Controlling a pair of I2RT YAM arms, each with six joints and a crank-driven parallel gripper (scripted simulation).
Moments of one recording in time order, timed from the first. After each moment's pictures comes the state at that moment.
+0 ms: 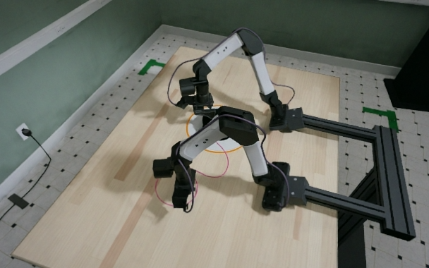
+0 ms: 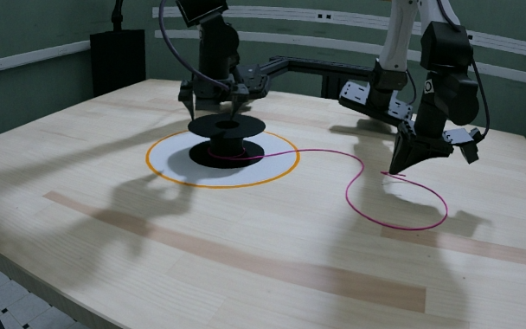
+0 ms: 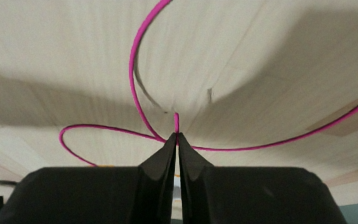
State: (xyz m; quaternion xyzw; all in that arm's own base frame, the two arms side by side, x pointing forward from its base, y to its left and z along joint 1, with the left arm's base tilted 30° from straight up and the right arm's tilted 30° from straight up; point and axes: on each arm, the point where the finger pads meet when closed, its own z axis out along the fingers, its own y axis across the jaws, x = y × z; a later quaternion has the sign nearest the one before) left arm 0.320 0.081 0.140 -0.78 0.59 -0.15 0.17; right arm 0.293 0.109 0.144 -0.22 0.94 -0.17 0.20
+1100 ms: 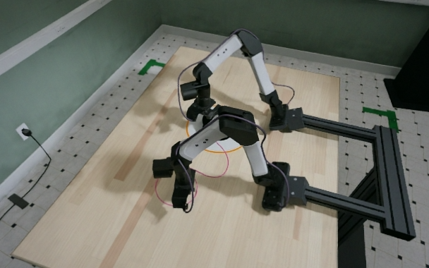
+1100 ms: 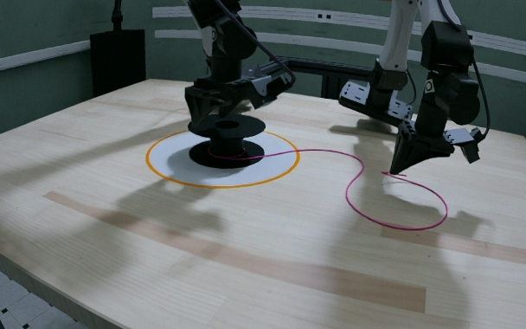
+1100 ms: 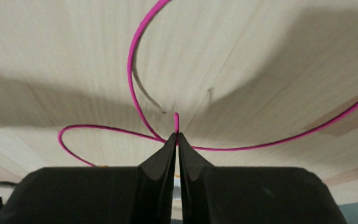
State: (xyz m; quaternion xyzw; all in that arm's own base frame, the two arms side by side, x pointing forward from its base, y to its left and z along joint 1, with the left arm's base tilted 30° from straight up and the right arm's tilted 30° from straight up) left arm 0.320 0.082 0.142 -0.78 0.59 -0.15 0.17; right arm 0.301 0.107 0.148 -0.57 0.78 -0.23 0.11
